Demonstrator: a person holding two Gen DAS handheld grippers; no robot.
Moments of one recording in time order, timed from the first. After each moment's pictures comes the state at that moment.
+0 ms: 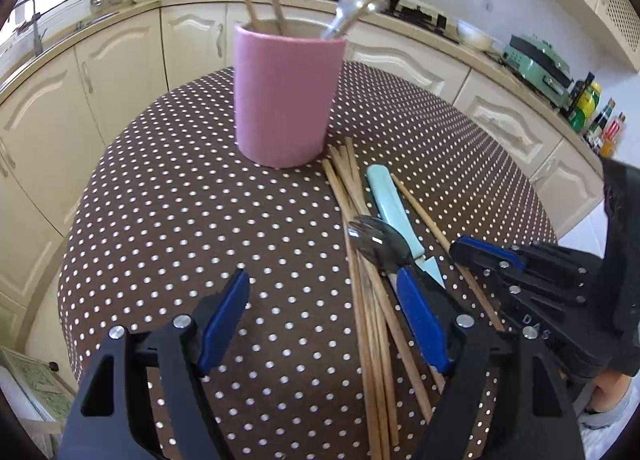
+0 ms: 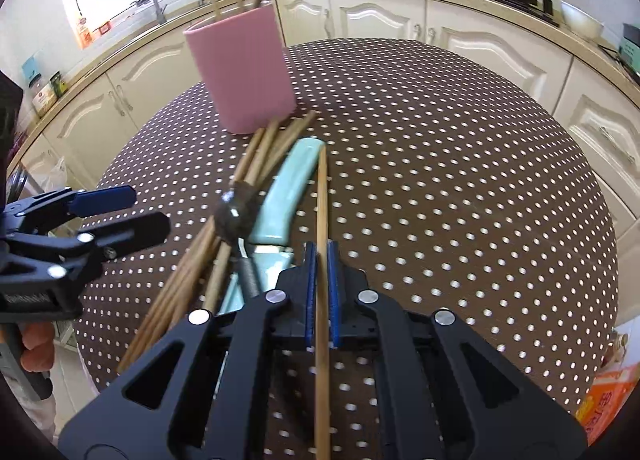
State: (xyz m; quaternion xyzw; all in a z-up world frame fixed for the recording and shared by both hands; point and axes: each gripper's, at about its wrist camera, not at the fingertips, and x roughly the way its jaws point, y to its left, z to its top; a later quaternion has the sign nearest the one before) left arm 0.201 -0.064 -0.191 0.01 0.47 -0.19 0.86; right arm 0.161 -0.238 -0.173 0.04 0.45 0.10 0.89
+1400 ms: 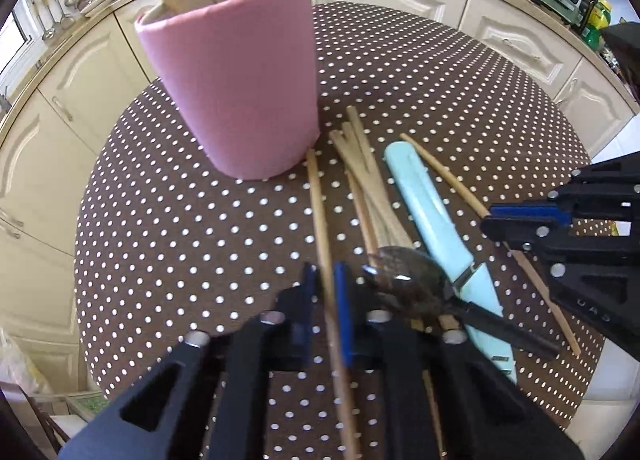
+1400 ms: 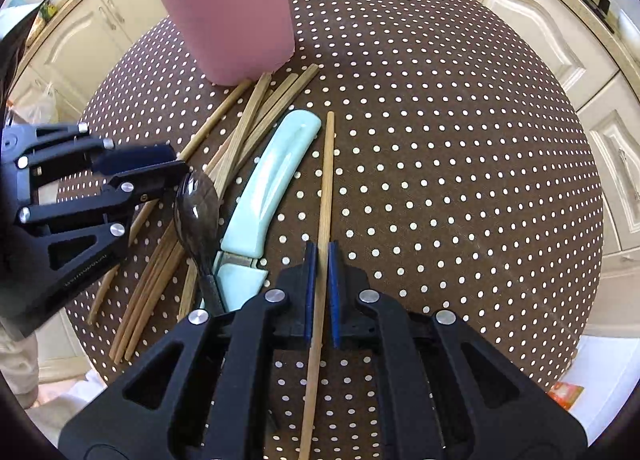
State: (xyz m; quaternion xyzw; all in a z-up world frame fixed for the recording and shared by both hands) left arm 0.273 -0.102 -0.200 0.13 0.54 -0.19 0.81; right arm 0.237 -0.214 -0.166 -0.04 0.60 0.12 0.79
